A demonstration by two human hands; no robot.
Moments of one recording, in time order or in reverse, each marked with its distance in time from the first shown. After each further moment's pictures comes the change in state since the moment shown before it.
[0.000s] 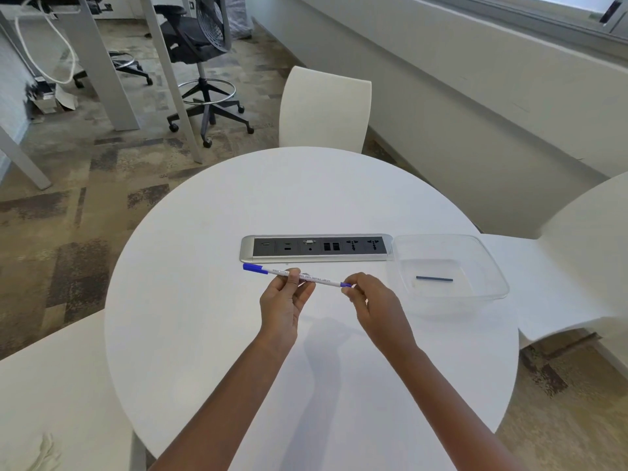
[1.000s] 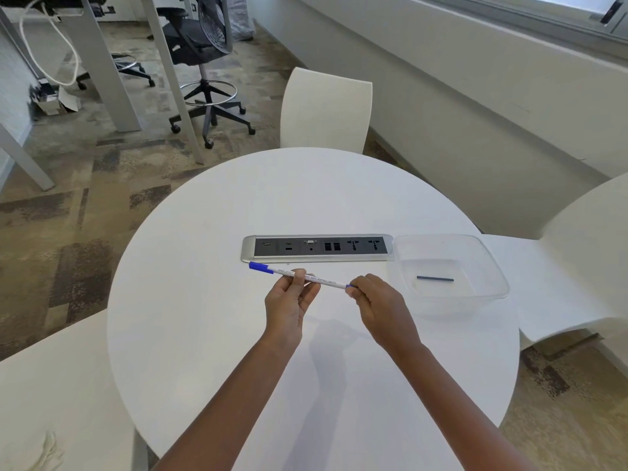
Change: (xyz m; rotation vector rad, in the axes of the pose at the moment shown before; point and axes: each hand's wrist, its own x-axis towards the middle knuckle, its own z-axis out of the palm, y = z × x) left_hand -0.008 -0.001 0.005 0.025 -0.036 0.013; right_hand -0.001 0.000 -0.006 -0.105 0.014 -0.095
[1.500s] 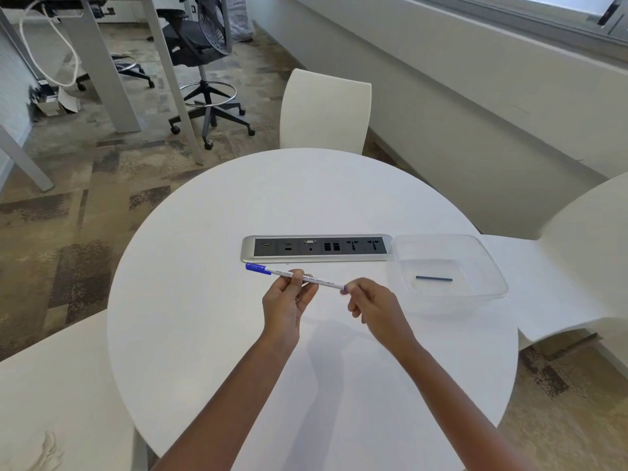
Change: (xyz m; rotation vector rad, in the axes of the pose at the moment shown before) left_hand -0.001 0.000 -0.003 0.028 -0.030 0.032; right_hand 0.000 -0.003 0.000 0.463 -0.123 0.373
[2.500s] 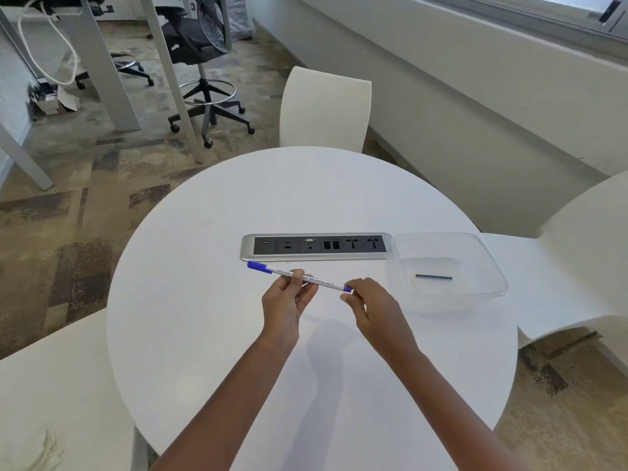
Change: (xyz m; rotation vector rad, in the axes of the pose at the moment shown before) left_hand -0.002 0.000 0.000 0.006 0.006 -0.014; right_hand -0.006 0.009 0.004 -0.452 0.121 -0.329
